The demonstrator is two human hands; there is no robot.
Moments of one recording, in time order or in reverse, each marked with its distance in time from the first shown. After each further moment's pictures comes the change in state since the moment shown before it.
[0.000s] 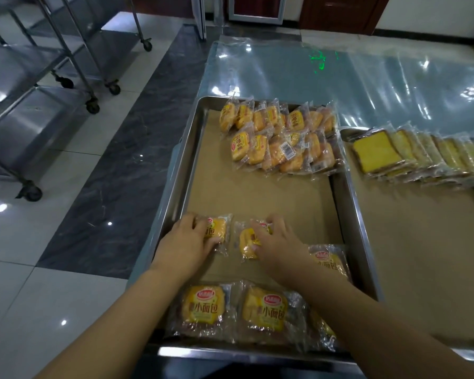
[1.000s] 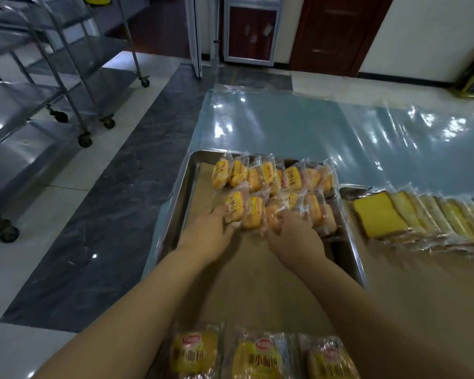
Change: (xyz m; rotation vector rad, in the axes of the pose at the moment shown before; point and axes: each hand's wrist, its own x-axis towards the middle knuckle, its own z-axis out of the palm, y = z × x) left_hand 0.167 0.027 -0.037 -0.252 0.061 0.013; right_hand 0.113 0.029 -0.099 0.234 0.376 0.231
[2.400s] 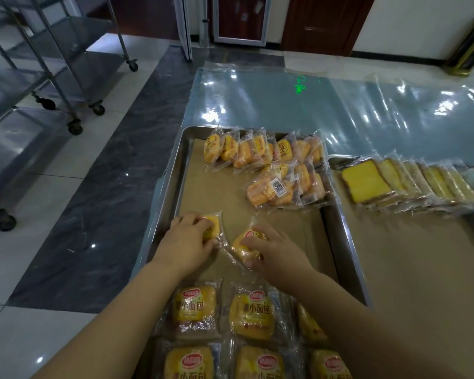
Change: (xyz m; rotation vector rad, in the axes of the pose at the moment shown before) left_hand -0.076 -0.024 0.009 0.144 -0.082 0.040; right_hand -0.078 0.026 0.034 -0.168 -0.289 -0.320
